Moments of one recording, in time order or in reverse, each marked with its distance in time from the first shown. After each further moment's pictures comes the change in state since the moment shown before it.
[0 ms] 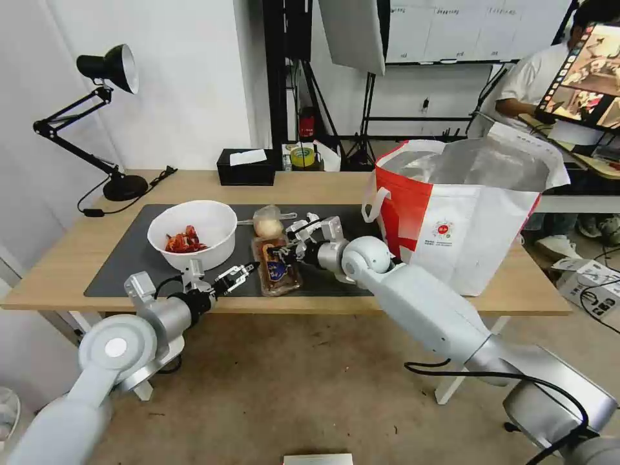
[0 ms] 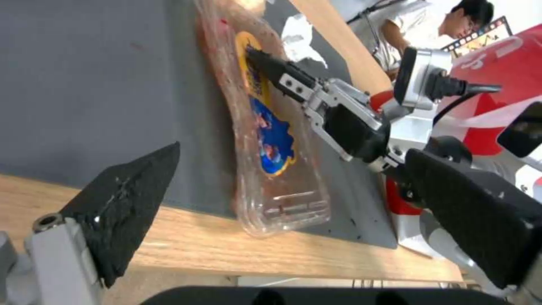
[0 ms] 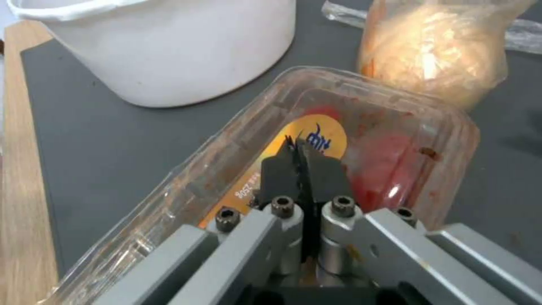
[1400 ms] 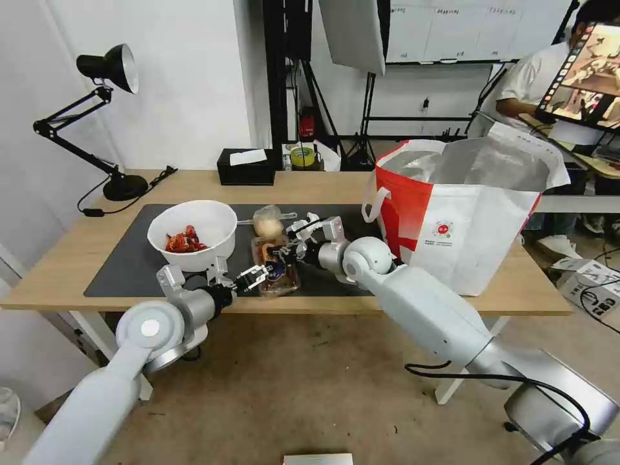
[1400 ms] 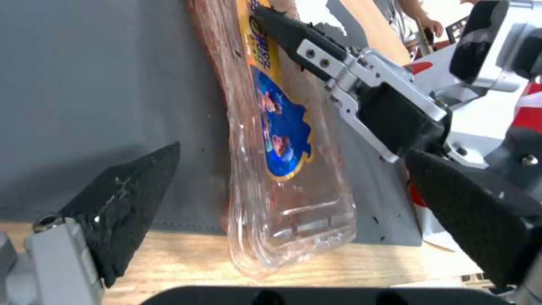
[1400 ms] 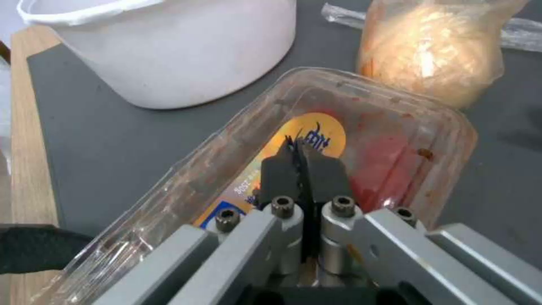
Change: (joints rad) left arm -0.155 -0.012 0.170 0.127 0.004 0.001 -0.033; right arm -0.022 -0.006 0.022 0.021 0.001 0.001 0.002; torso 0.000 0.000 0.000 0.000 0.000
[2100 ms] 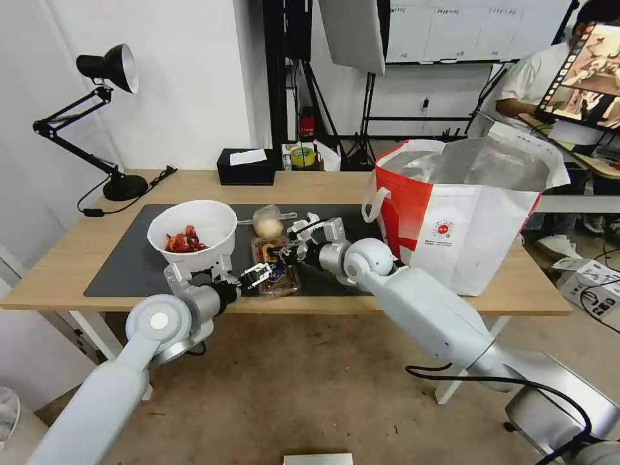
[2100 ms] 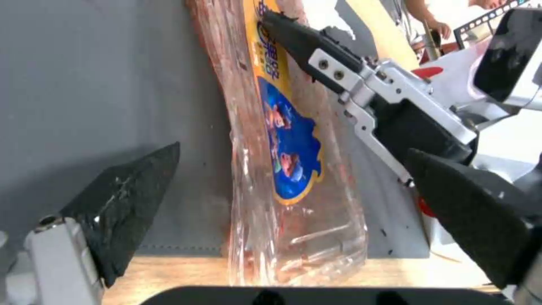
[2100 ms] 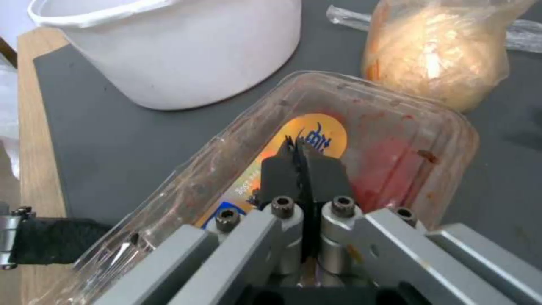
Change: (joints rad) left arm -0.038 -0.019 0.025 0.033 0.000 -0.007 -0.023; right arm -0.006 -0.001 0.004 0.011 -0.001 0.000 -0.001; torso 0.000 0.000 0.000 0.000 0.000
